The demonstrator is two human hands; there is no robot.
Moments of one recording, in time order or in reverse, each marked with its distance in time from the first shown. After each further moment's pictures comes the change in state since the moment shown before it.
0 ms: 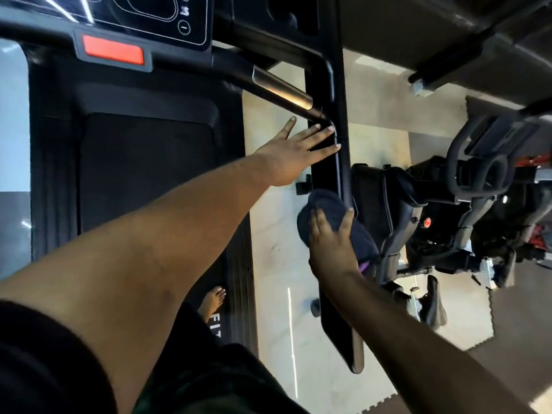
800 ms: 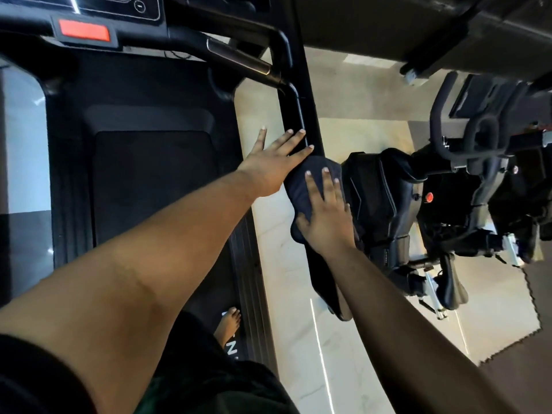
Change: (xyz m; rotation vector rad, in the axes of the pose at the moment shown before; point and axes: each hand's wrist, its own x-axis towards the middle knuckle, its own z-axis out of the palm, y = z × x) left_hand -0.045 0.114 0.013 0.014 -0.040 -0.189; right_hand -0.048 -0.007 0.059 1.131 0.441 0.312
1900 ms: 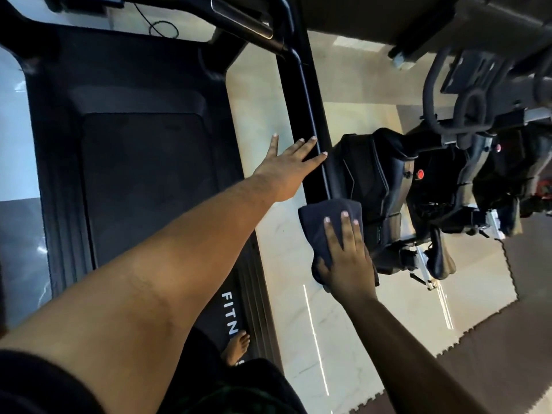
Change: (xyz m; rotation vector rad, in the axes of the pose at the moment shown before) left_hand -0.052 0.054 0.022 -0.082 -0.040 0.067; right_hand -0.155 0.032 0.049 -0.168 -0.021 0.046
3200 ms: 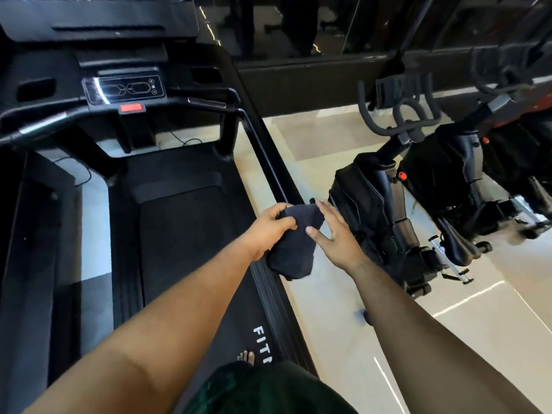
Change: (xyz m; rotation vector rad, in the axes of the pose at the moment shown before) left_hand -0.187 0.244 -0.010 -1.307 0.124 -0.369; right_hand -0.147 0.083 -0.032 1.029 0.145 -0.090
